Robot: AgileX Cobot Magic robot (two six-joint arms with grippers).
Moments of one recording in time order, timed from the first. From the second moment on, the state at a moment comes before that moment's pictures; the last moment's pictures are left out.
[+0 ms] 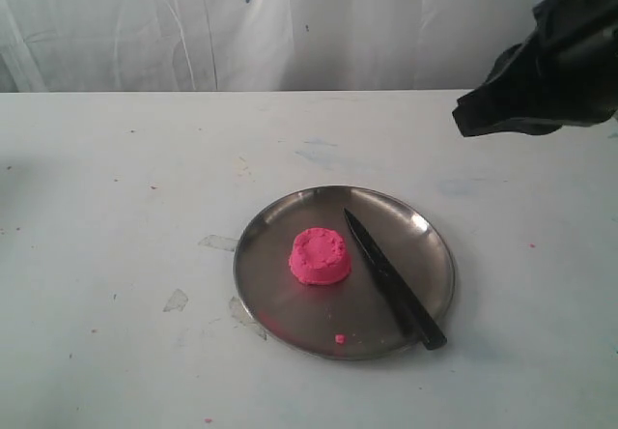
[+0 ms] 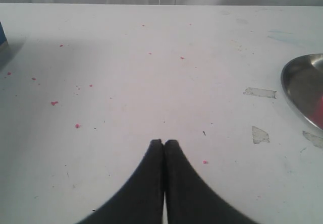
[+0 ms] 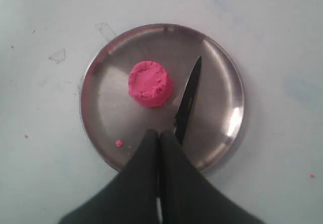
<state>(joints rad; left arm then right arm) 0.03 0.00 0.02 -0.21 0.34 0.13 0.27 1.21 -1.14 0.42 0.92 -0.47</state>
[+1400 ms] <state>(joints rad) 0.03 0.00 0.02 -0.21 0.34 0.13 0.06 1.86 -0.94 1.00 0.91 -1.12</state>
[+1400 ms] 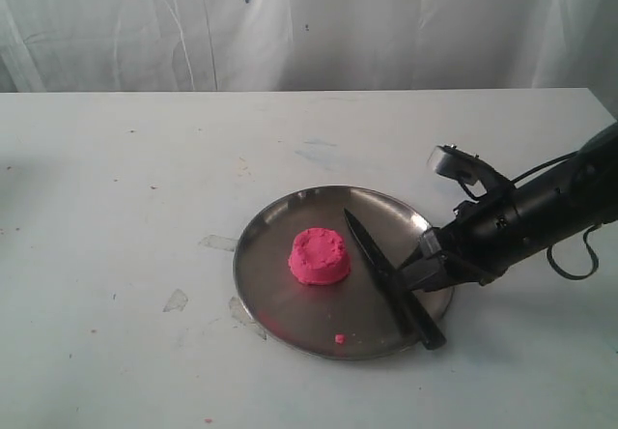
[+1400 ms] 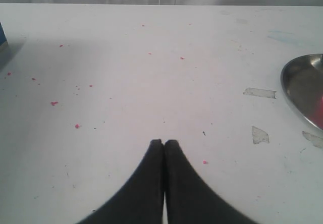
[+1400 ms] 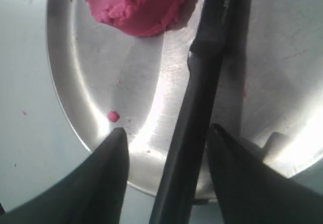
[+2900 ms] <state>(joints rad) 0.03 0.00 0.02 -0.21 0.34 0.13 0.10 2.02 -1.03 0.94 0.93 -0.99</state>
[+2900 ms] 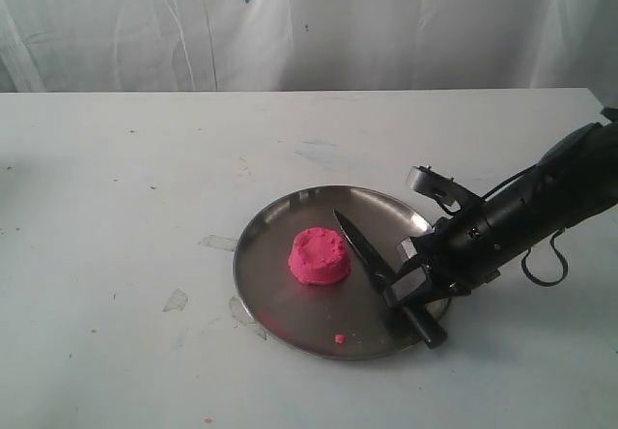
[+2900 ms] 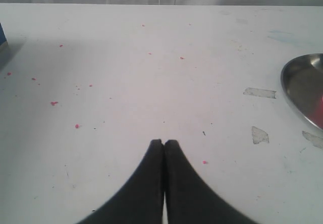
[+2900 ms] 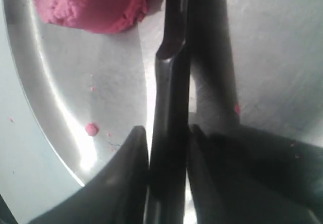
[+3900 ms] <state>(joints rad) 0.03 0.00 0.02 -0.21 0.34 0.13 0.11 1.96 -1.04 0.90 0.87 -0.98</state>
